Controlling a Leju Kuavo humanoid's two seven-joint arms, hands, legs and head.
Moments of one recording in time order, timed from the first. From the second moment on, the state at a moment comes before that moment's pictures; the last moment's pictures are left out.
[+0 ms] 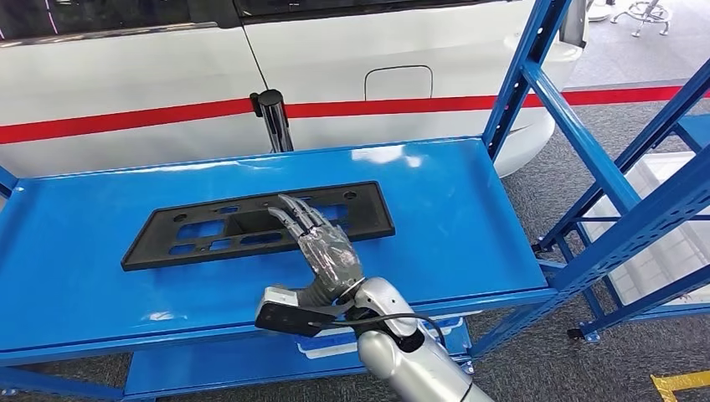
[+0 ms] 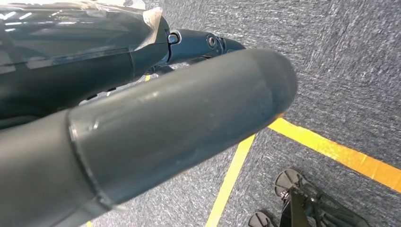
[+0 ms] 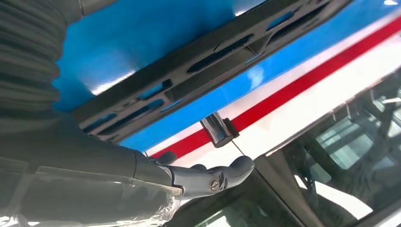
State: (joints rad) left arm -0.06 -0.11 0.28 -0.20 0.13 0.46 0.12; right arm -0.42 0.12 0.76 -1.29 0.81 -0.21 -0.08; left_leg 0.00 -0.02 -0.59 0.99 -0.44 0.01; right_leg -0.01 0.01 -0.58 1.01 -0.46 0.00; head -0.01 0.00
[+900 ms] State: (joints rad) left arm -0.07 -0.14 0.29 -0.20 0.14 0.45 0.07; right arm -0.63 0.27 0.68 -0.75 1.14 -0.34 0.05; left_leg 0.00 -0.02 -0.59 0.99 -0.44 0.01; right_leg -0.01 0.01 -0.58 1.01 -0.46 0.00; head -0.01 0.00
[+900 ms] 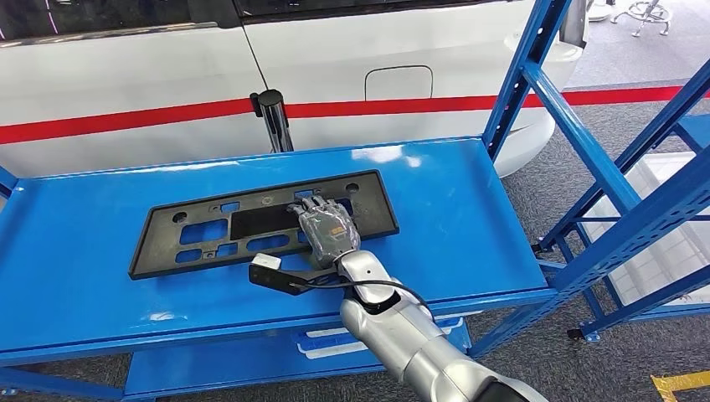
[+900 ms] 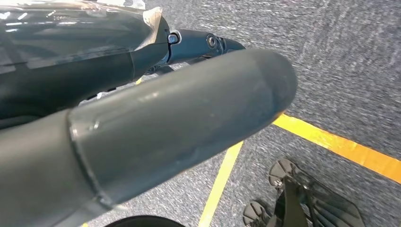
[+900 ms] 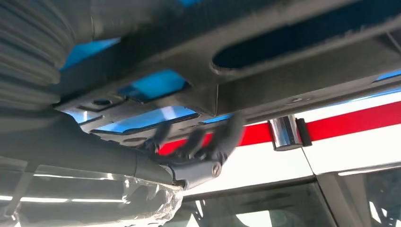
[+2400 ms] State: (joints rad) left arm -0.15 -0.13 0.28 -0.21 0.01 0.16 -0.44; right arm -0.30 0.08 0.45 -1.79 1.06 -0.46 -0.14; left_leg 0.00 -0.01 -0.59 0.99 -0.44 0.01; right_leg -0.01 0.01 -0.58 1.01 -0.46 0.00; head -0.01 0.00
